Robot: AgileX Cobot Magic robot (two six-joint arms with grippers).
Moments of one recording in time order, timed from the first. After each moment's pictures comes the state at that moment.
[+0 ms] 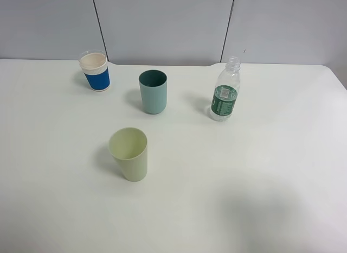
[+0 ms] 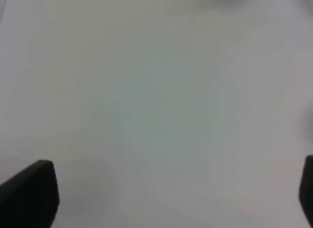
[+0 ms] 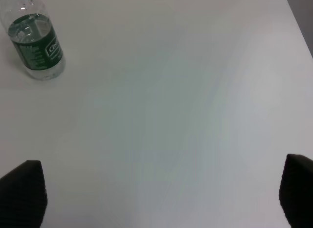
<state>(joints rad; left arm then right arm) -0.06 0.37 -0.53 0.12 0.84 0.01 -0.03 0.00 -0.51 0.01 1.07 -0.06</state>
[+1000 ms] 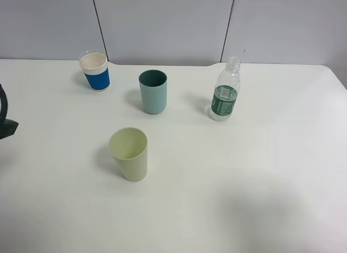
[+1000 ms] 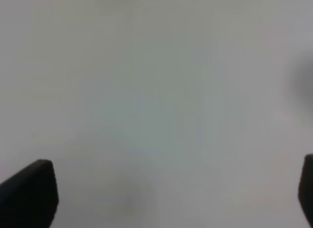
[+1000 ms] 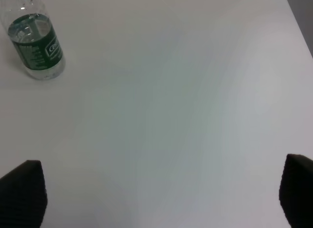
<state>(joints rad) -0.28 0.76 -0.53 0.22 0.63 0.11 -0.03 0.00 -0.51 0.01 1.07 -0.06</state>
